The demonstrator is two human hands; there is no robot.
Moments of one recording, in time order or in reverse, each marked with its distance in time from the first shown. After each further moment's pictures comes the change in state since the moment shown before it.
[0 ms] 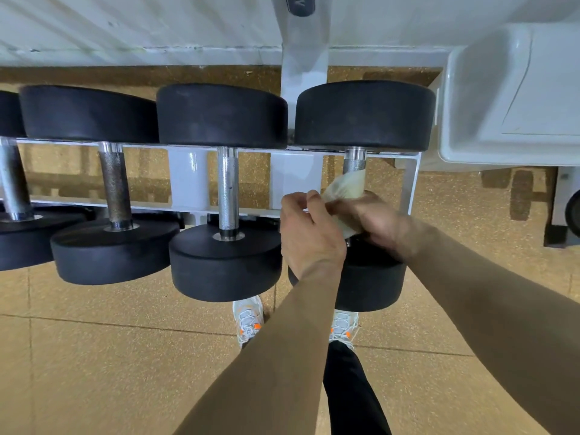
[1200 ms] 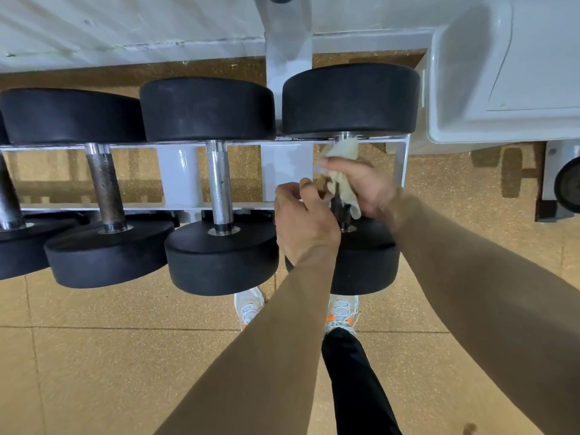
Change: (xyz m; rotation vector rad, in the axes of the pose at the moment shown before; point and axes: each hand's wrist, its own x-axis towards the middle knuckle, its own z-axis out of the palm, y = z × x) left_hand 0.002 -0.006 0.003 0.052 -0.019 -0.017; right_hand 0.003 -0.020 0.000 0.312 -0.055 -0.109
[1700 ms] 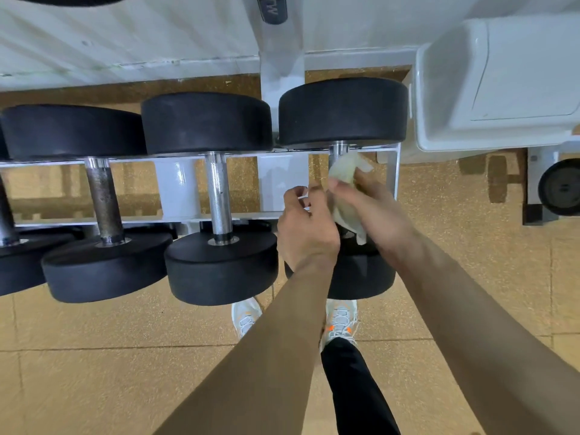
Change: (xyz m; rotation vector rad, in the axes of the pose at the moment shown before) left_hand 0.001 0.002 -0.005 0.074 -0.133 0.038; right_hand -0.081 0.003 0.023 -0.349 0.256 -0.210
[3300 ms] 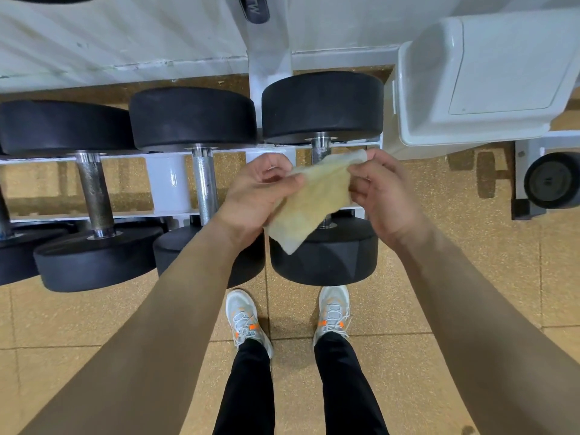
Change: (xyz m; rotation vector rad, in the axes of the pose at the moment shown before) left_hand 0.029 0.019 -0.072 -0.424 -0.638 0.203; right_hand -0.004 0.002 -0.031 0.377 0.000 -0.203
